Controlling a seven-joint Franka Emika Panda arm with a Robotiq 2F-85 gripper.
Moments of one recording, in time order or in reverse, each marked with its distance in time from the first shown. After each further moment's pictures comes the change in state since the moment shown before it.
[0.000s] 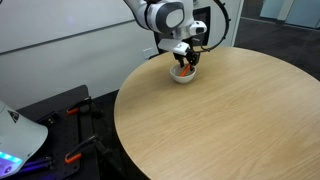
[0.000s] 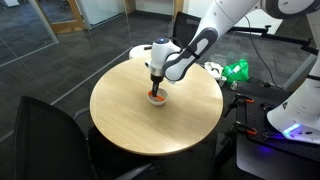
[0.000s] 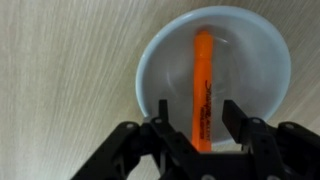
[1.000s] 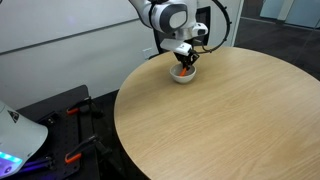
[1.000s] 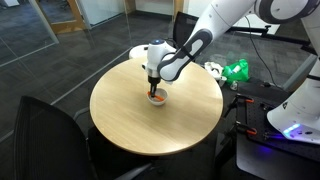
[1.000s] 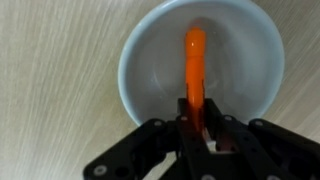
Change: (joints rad) arm -0.012 0.056 0.031 0.088 0.040 -0.073 -0.058
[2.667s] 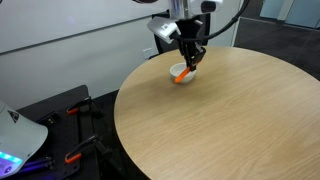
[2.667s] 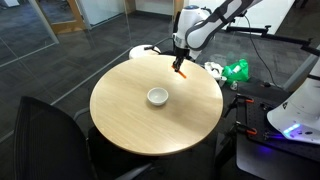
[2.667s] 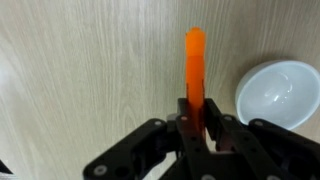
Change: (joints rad) arm -0.065 -0.472 -0.181 -0.457 0.101 0.013 0.143
